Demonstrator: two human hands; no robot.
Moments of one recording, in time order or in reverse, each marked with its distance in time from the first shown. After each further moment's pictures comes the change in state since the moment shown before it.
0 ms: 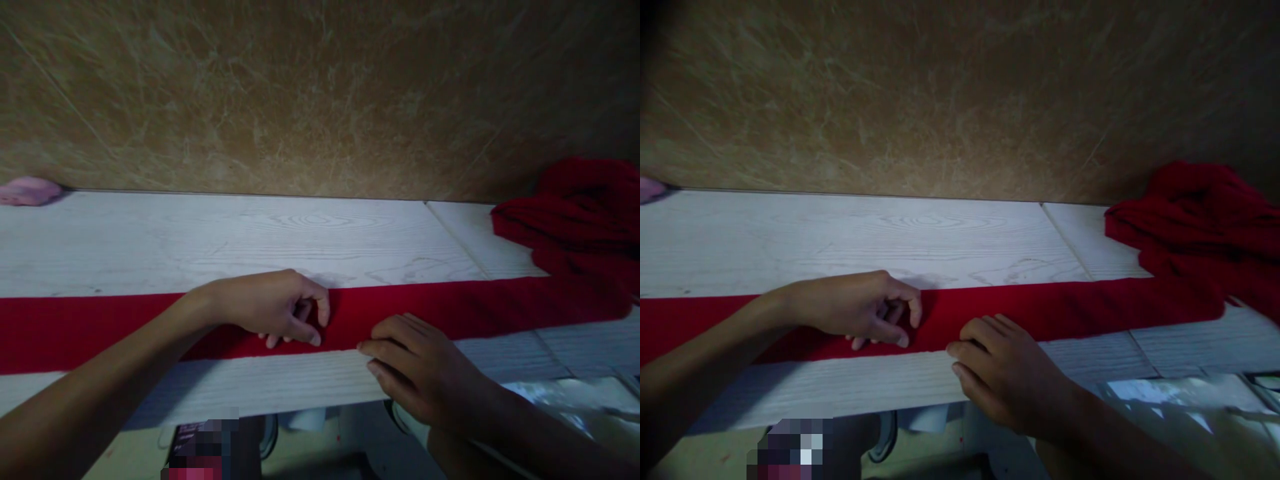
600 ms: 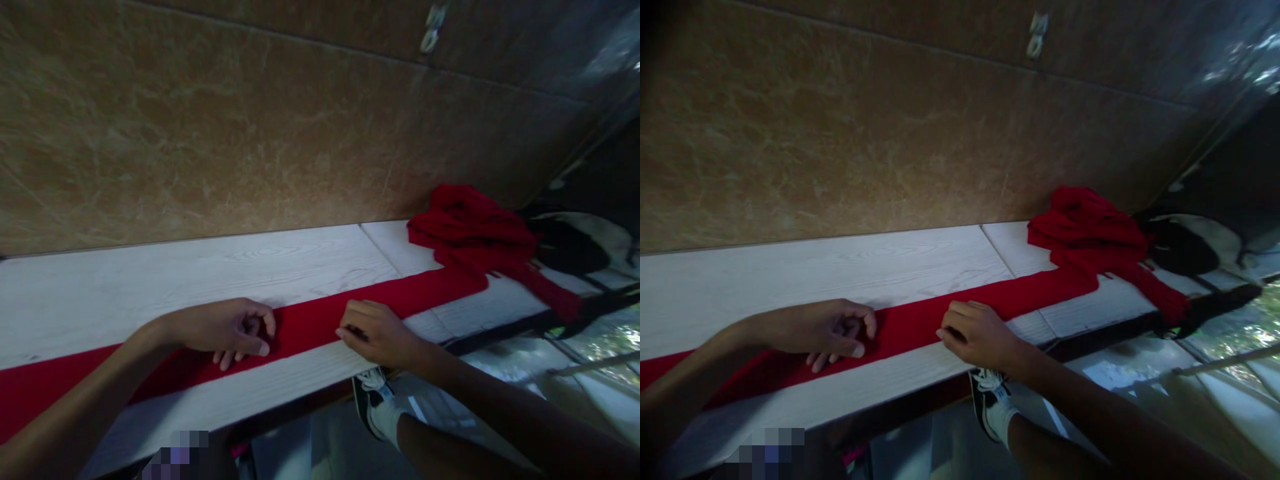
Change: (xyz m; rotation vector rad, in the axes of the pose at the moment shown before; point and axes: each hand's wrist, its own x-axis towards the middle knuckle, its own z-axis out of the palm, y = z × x) left_hand -0.004 0.012 0.002 -0.004 0.002 -0.081; right_hand -0.030 0.042 -0.019 0.021 0.102 0.145
